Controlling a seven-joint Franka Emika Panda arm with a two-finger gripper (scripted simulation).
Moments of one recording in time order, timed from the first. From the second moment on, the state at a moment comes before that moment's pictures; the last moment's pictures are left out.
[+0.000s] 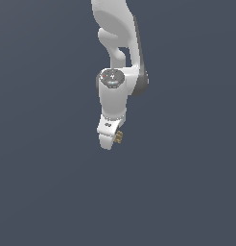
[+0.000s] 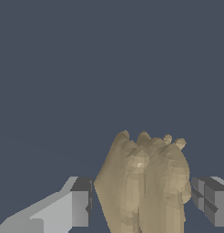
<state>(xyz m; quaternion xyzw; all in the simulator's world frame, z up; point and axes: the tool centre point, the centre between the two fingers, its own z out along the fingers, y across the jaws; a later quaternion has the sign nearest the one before) -0.008 -0.015 0.131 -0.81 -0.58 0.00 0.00</state>
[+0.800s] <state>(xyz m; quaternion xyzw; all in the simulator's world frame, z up) 0.032 0.018 0.202 -0.81 -0.58 0.00 0.00</state>
